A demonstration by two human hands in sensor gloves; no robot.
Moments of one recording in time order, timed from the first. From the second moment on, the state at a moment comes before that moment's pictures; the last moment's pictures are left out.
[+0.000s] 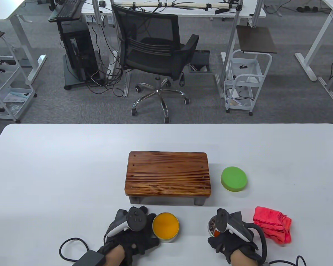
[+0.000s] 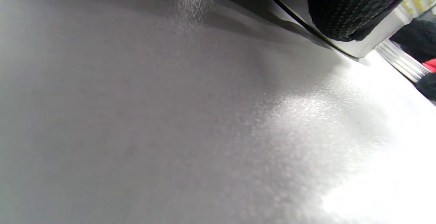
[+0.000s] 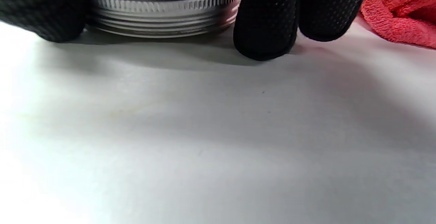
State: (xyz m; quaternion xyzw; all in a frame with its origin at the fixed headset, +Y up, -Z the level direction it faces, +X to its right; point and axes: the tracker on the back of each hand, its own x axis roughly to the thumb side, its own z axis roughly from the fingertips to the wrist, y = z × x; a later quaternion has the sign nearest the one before) left_hand -0.146 -0.841 -0.312 -0.29 -0.18 0.19 0.92; right_hand 0.199 -0.802 -0.298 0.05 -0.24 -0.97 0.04
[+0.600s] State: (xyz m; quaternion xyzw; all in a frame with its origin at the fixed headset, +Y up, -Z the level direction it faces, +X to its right) left_hand -0.146 -0.841 -0.313 -0.29 -0.18 0.19 0.92; right_hand 0.199 -0.802 -0.298 0.05 -0.24 -0.97 0.04
